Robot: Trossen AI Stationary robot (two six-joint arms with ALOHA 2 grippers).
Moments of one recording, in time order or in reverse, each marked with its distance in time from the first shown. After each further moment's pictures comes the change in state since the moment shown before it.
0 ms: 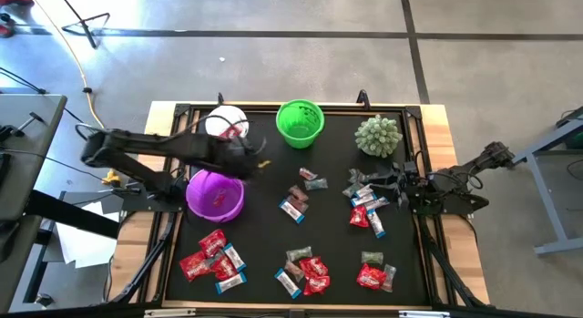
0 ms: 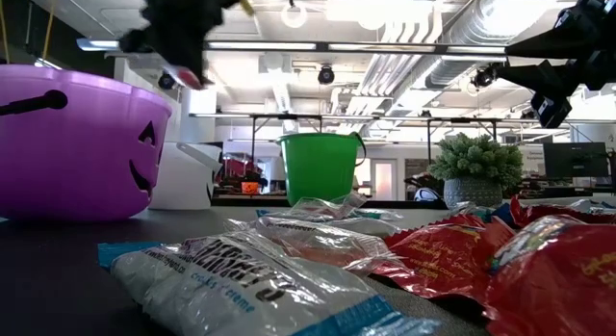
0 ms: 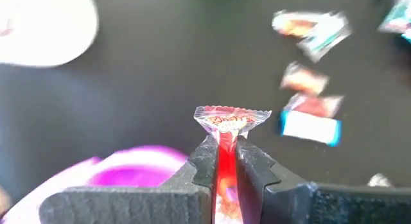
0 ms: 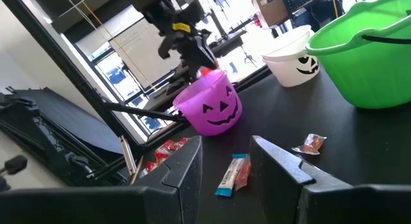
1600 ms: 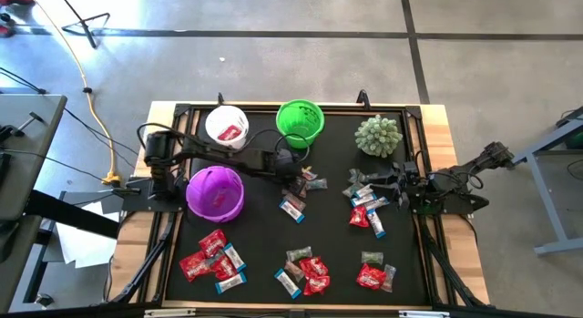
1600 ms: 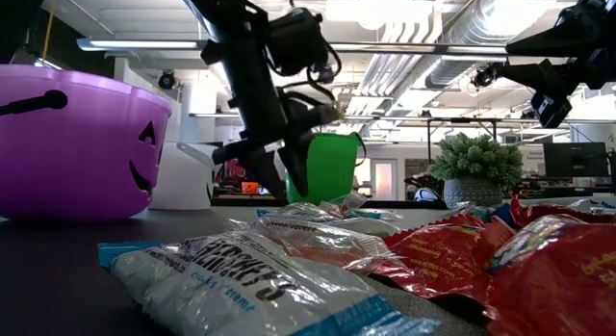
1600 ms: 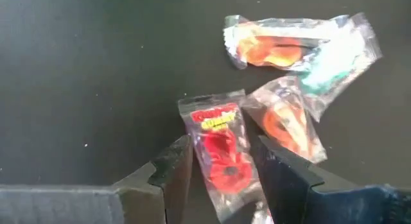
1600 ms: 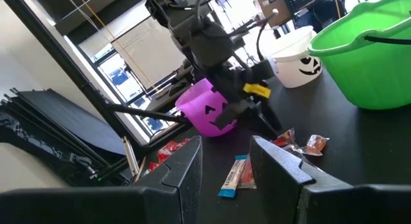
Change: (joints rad) left arm 0.112 0.566 0.000 0.654 0.110 0.170; right arm 0.000 -0.011 0.000 0.000 -0.004 0.000
